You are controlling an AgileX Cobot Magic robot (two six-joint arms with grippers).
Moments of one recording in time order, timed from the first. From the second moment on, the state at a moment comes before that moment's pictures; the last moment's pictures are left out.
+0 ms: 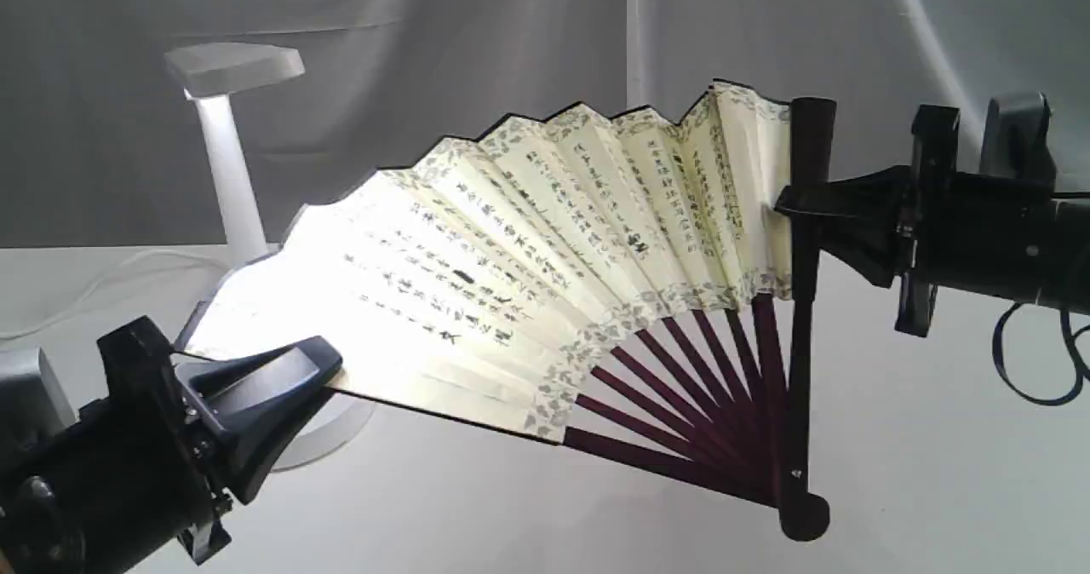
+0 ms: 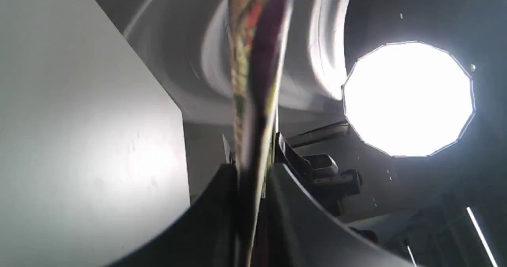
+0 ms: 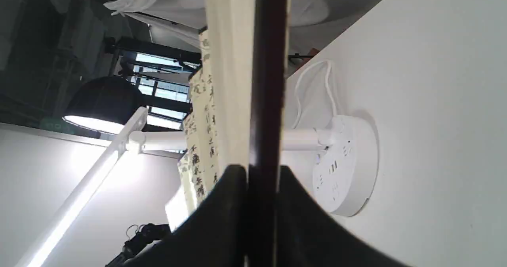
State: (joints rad) left arm -0.30 1.54 -0.31 0.46 -1.19 -1.55; right arm -0.18 1.90 -1.06 1.77 1.22 -1.04
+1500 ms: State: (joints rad) left arm -0.30 1.65 -0.42 0.39 -1.02 -1.53; right arm -0.13 1.90 -1.06 1.72 1.22 -0.99
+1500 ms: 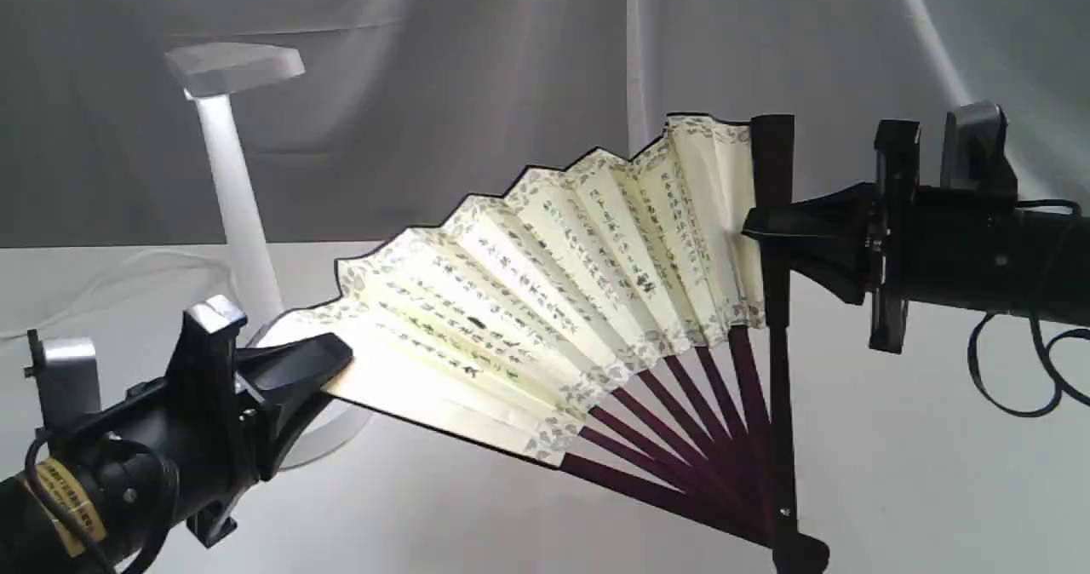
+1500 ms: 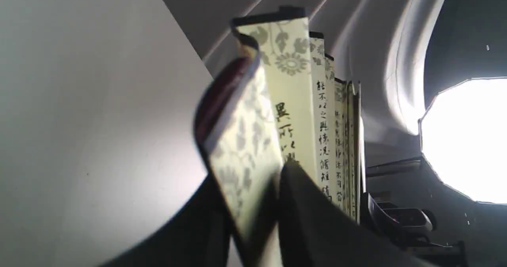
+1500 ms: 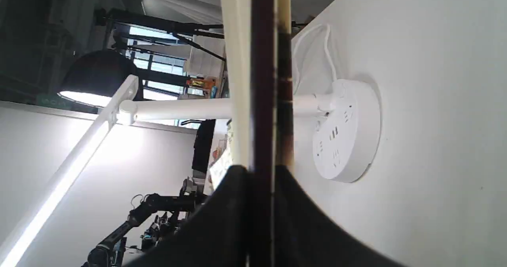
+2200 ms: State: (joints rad) left arm -0.29 1.63 -0.20 0.29 -1.25 -1.58; right arm -0.13 1.90 -1.06 1.72 1.22 -1.00
